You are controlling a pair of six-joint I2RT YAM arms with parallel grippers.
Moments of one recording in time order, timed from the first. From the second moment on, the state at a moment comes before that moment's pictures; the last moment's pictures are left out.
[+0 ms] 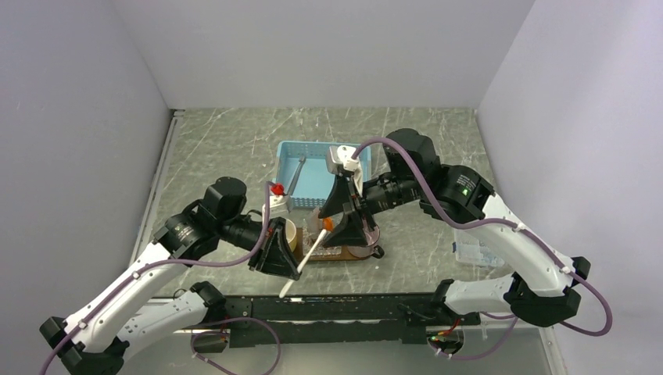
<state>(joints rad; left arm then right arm) -0.70 0.82 0.92 -0.66 1.13 -0.20 0.96 1.23 1.62 -0.81 -0.75 -0.08</state>
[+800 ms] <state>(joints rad) -0.75 0.76 0.92 -0.68 1.10 -0.17 0.95 1.26 1.54 -0.78 -0.89 -0.02</state>
